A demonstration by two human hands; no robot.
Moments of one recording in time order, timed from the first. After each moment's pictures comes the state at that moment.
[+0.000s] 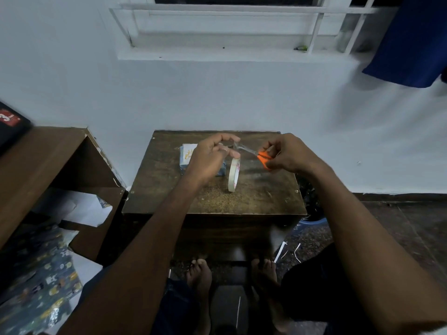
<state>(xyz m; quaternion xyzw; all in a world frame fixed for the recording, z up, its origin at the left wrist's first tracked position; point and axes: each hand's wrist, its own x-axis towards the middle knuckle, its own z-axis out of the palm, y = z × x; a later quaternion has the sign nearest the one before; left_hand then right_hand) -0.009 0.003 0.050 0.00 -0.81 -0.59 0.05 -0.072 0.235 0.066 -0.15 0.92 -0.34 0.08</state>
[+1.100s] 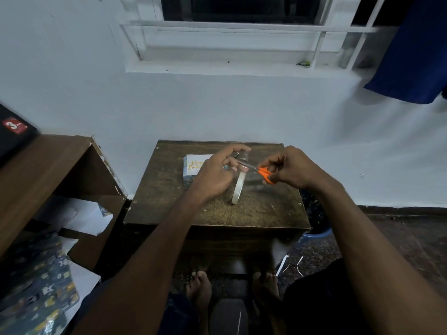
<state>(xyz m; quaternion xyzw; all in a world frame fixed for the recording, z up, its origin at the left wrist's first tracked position) -0.007 0.006 0.048 -0.07 -0.84 -0.53 0.03 -0.060 0.237 0.079 -0.23 0.90 -0.36 0.10</state>
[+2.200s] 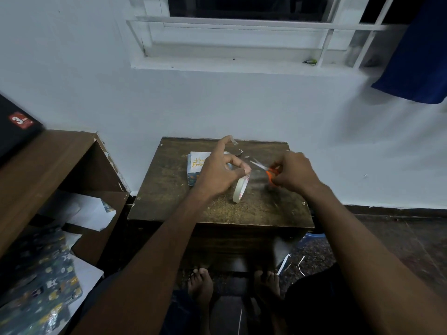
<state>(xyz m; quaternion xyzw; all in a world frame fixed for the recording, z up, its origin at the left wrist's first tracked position) -0.012 0.006 0.038 -0.03 -0.82 -0.57 0.06 -0.071 0.220 0.046 -0.11 0.97 -0.20 0.01</state>
